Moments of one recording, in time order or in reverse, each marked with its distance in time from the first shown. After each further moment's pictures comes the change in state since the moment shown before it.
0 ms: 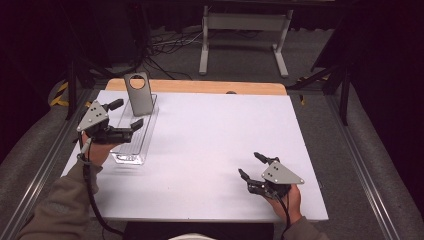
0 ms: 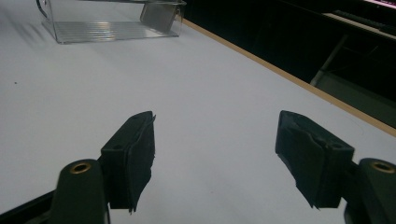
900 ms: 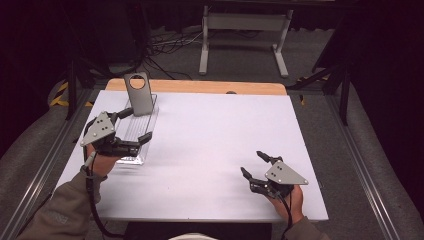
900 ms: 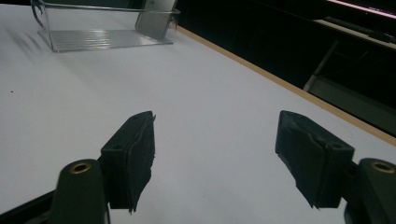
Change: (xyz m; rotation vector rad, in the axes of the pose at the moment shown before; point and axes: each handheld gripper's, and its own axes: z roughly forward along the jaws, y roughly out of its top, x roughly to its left) left arm -0.037 0.006 -0.008 -0.046 -0.097 0.044; right arm -0.003 0.003 -0.006 -0.022 -0.020 0.007
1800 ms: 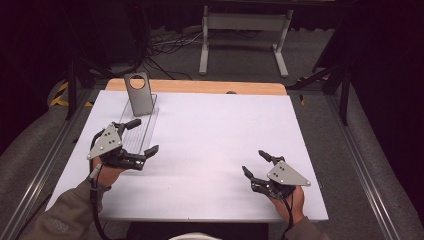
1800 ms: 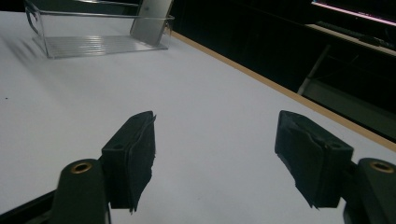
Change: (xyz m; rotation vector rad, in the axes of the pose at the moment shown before) left arm -0.026 -0.012 0.001 0.006 -0.065 0.012; right arm -0.001 0.001 -0.004 -0.019 -0.020 0.008
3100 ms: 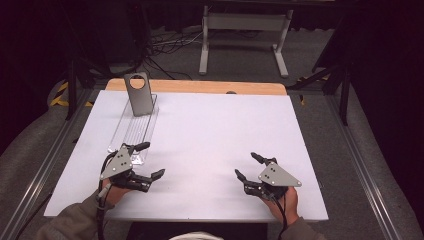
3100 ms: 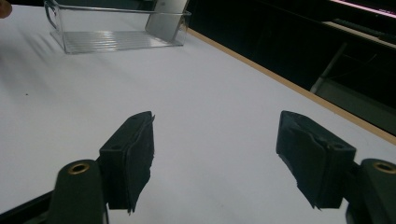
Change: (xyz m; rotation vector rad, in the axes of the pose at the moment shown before) left arm -0.035 -0.048 0.002 0.106 -0.072 -0.001; right arm 0.015 0.003 0.010 0.019 0.043 -0.020
